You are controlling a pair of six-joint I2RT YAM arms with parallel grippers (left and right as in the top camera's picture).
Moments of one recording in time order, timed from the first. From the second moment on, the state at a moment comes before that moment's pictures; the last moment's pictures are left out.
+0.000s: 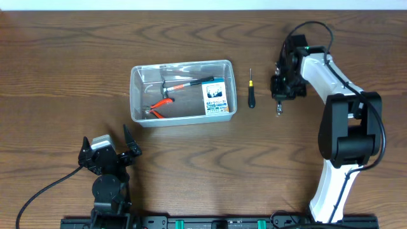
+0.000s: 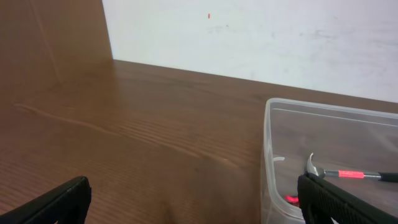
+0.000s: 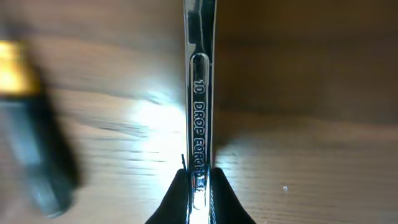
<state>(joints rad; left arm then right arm) -0.10 0.06 0.03 -0.10 -0.38 -0.10 0.10 2.13 1.61 -0.97 -0.11 0.10</state>
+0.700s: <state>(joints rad) -0.10 0.06 0.03 -0.10 -0.38 -0.10 0.71 2.05 1.78 -0.79 -0.17 -0.78</state>
